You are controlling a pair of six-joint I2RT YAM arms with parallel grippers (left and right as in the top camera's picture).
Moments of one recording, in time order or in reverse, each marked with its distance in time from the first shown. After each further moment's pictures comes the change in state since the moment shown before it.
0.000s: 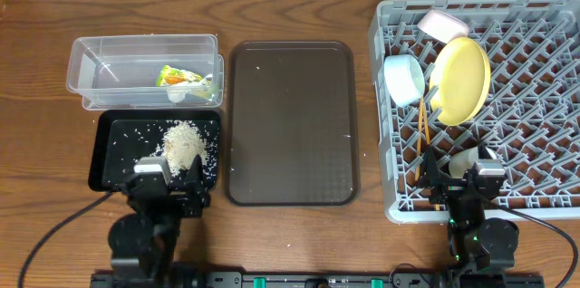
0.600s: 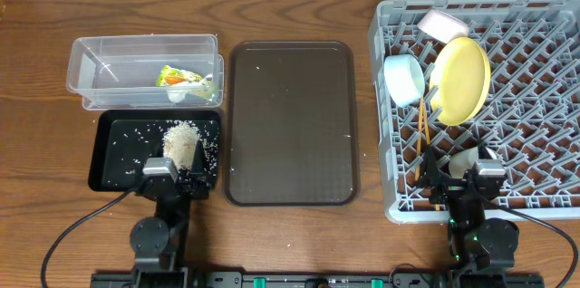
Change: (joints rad) left arm 0.000 -0.089 -0.350 0.468 -0.048 0.000; right arm 0.000 -0.001 0.000 0.000 0.000 0.000
